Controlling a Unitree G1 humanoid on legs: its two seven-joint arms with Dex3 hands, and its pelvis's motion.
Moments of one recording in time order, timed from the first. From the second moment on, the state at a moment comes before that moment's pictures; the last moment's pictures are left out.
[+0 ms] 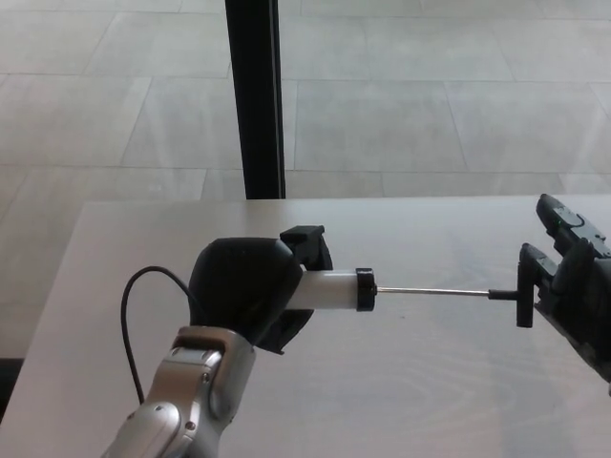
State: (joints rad) left_arm -0.45 0.25 -0.44 0.24 0.86 0.12 0.21; right_arm -0.26 -0.27 -0.13 0.00 0.24 0.29 0.15
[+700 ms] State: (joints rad) left_arm -0.52 0.20 -0.44 0.26 0.86 0.14 0.23; right_arm -0.35 -0.23 -0.10 0.10 0.21 0.31 0.13
